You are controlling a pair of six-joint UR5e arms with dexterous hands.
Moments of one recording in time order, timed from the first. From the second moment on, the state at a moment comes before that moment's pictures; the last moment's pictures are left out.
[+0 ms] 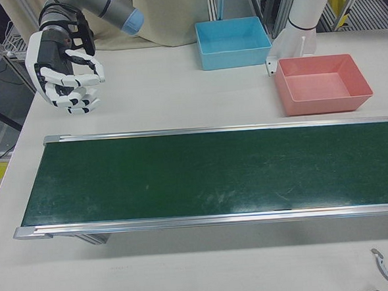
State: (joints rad) left arm -1.45 -1.82 -1.73 0.53 1.64 0.11; right arm 1.50 -1.83 2.02 -3.08 -1.56 -0.08
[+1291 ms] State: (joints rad) left arm -1.45 -1.82 -1.73 0.53 1.64 0.11; right arm 1.50 -1.83 2.02 -3.08 -1.56 -0.08
